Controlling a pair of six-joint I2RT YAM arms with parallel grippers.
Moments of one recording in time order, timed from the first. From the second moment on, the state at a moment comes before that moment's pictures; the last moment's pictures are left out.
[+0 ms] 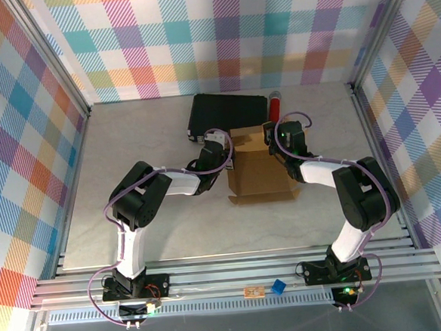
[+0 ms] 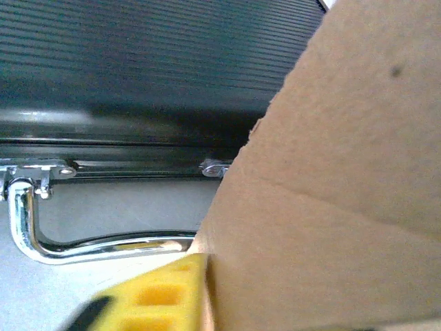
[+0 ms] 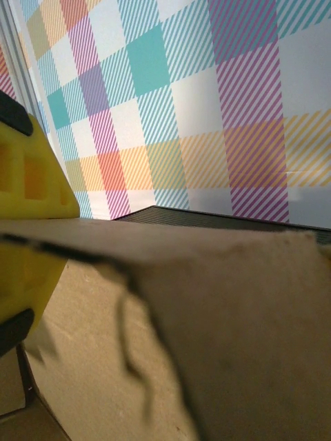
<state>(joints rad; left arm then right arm) -0.65 2.04 1.08 0.51 -0.14 -0.39 0.36 1.69 0.82 0.59 -0.01 1.60</state>
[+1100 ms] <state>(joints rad) -0.65 2.01 1.11 0.52 -0.23 -0.23 0.36 1.69 0.86 0.55 -0.03 1.62</state>
